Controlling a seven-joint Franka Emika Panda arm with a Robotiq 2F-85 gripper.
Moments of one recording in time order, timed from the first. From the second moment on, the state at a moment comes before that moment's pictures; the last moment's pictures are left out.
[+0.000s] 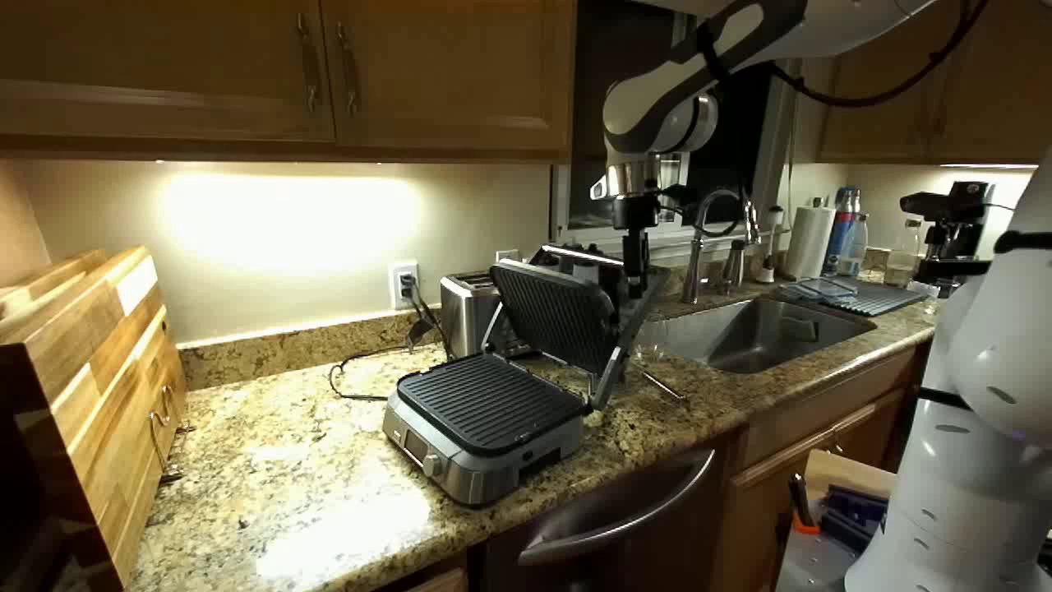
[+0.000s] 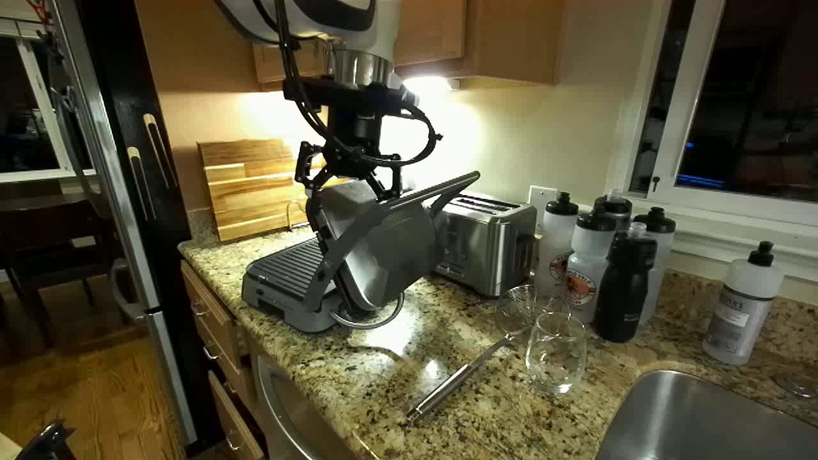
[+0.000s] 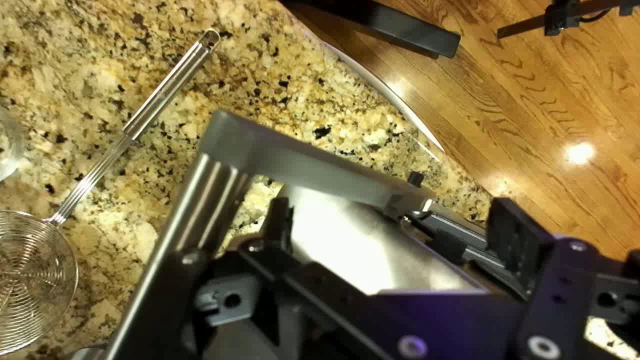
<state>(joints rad) -0.04 -0.17 -0.29 -2.22 -0.04 1.90 -0.61</state>
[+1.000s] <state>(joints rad) -0.05 -0.17 -0.28 -2.22 -0.03 1.90 -0.61</state>
